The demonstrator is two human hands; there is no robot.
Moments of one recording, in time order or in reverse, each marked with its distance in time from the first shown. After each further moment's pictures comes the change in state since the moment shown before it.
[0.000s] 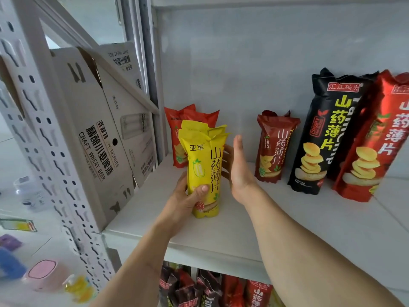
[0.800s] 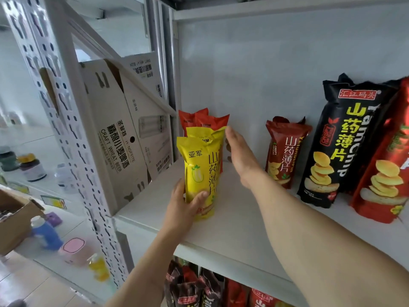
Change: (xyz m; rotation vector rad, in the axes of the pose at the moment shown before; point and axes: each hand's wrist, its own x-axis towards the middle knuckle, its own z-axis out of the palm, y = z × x) left_hand -0.035 0.007 0.036 0.376 0.427 0.053; right_hand 0.014 -0.041 -0.022 -0.270 -0.136 -0.154
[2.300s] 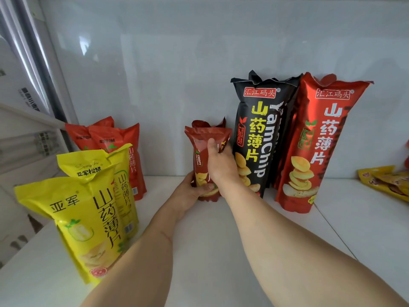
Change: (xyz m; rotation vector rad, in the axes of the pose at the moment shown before) left_hand 0.126 0.008 0.211 -0.260 -0.601 -0.232; right_hand 0.053 0.072 -0.129 -0.185 0.596 0.224
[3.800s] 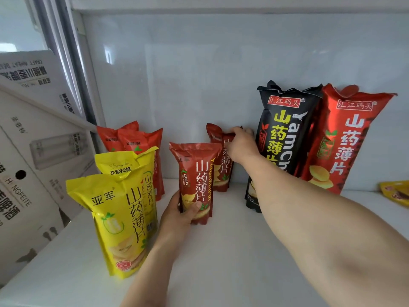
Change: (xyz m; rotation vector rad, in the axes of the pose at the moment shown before) left_hand -0.093 -0.006 -0.025 -0.043 0.351 0.098; right_hand 0.048 -0.044 -0.015 -0.489 -0.097 -0.253
